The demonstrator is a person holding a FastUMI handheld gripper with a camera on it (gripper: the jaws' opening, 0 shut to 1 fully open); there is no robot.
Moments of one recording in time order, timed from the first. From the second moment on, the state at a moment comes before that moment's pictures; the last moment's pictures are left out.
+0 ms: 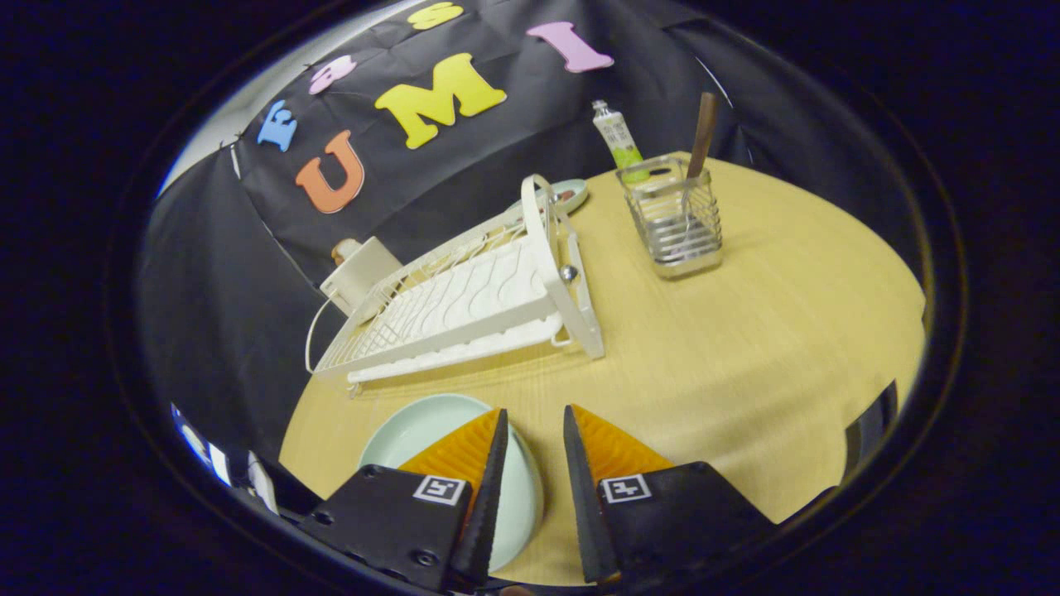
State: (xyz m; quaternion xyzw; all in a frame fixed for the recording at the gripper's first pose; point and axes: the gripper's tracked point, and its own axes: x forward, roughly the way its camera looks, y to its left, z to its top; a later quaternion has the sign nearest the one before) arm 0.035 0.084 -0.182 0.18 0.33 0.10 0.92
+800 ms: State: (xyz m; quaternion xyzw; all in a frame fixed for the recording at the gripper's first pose) arm 0.105 -0.058 -0.079 0.08 0.11 -0.03 0.99
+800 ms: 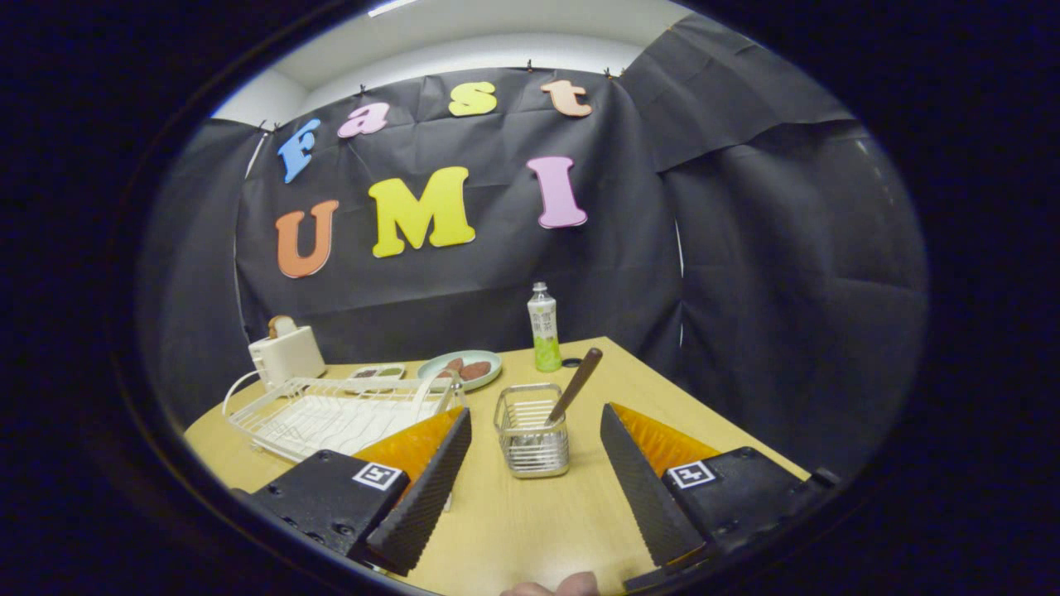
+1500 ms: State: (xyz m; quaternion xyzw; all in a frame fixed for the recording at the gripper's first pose) arm 0.225 -0.080 -0.111 0.13 0.14 -0.02 0.98
